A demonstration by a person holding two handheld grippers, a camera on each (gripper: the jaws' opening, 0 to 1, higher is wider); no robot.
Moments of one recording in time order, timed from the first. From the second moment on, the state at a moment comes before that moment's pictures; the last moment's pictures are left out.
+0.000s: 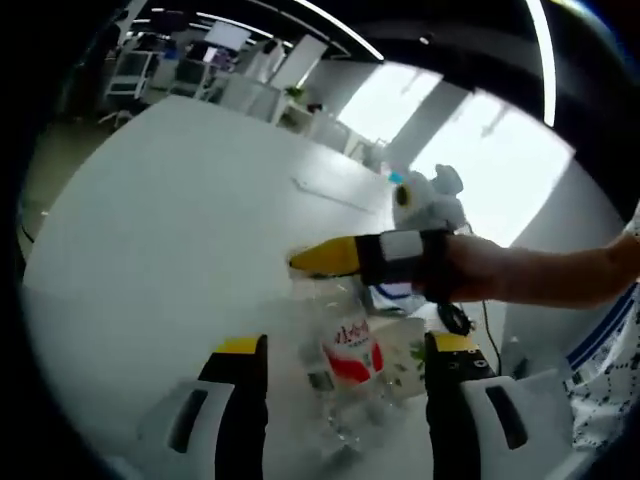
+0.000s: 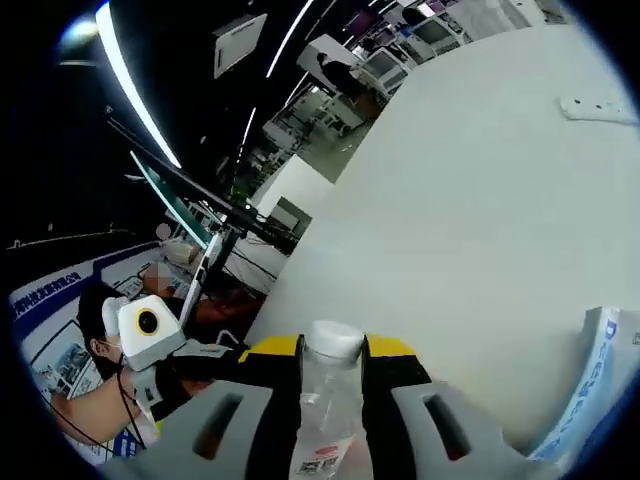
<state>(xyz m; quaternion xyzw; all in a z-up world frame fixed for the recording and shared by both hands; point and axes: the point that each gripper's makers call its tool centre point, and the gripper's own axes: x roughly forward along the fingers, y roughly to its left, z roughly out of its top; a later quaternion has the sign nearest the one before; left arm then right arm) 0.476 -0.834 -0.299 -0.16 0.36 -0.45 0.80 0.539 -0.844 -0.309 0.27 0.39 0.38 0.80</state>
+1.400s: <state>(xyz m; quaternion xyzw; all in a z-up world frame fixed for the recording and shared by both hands) 0.468 -0.860 -0.311 -0.17 0.36 -0.57 0.72 0.524 -0.822 -0.257 0.16 0.30 0.45 0.83</state>
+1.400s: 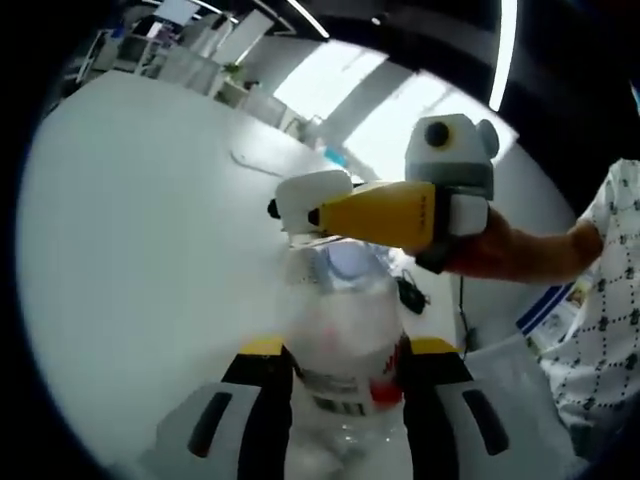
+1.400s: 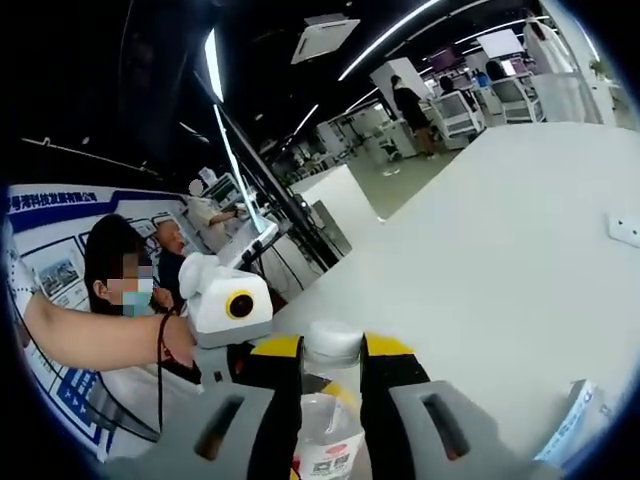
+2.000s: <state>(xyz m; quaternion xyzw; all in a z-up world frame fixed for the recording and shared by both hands) 0.482 -0.866 -0.300 -0.16 0.35 -0.58 0.72 0.532 -0.829 -0.242 0.14 0.27 0.45 0.84</state>
